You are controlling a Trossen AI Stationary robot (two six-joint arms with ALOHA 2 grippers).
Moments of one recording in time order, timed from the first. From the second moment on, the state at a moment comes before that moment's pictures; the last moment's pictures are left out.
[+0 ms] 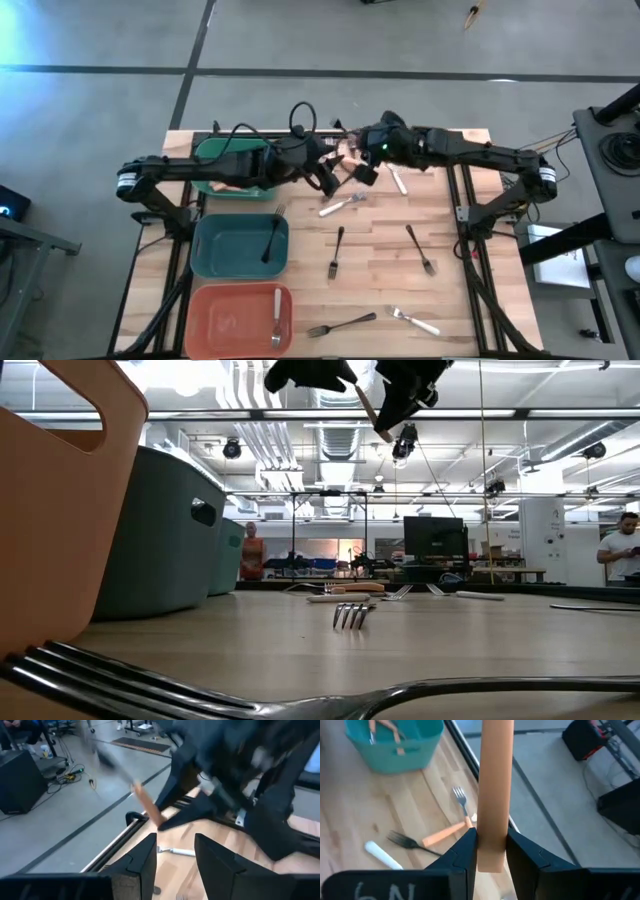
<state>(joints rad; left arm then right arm) 0.07 1.59 1.48 -0.23 -0.46 -0.16 -0.23 1.46 1.50 -0.77 0.40 -0.05</state>
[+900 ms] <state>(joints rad) 0.15 1.58 1.21 0.42 -0.52 -0.13 -0.30 1.47 1.50 -0.54 0.26 -0.09</state>
